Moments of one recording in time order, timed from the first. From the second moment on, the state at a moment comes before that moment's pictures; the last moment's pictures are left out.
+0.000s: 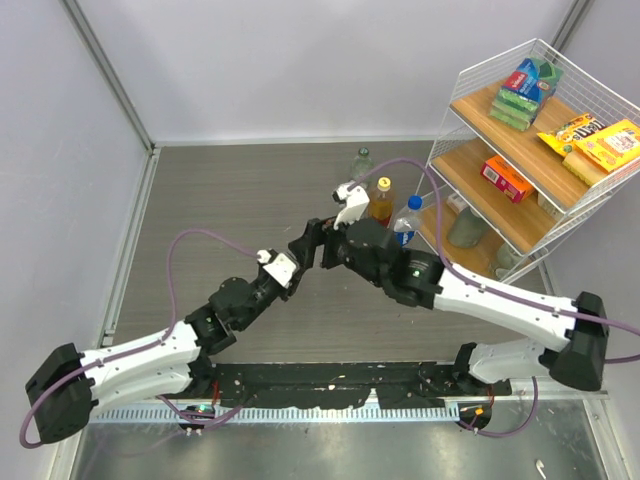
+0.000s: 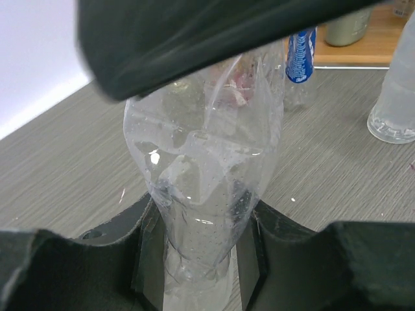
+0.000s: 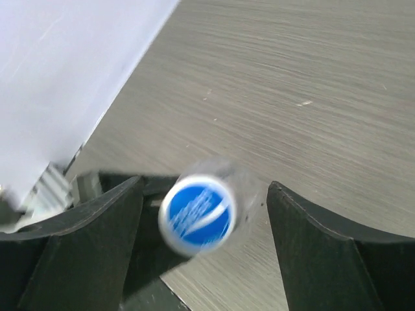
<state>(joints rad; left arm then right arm) -0.96 0.86 0.33 0.51 -0.25 0.20 1.08 1.29 1.13 -0.14 0.38 0.60</state>
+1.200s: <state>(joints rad) -0.46 1.03 0.62 -0.07 1.16 0.40 1.06 0.95 1.08 -0.40 -0.21 -0.38</state>
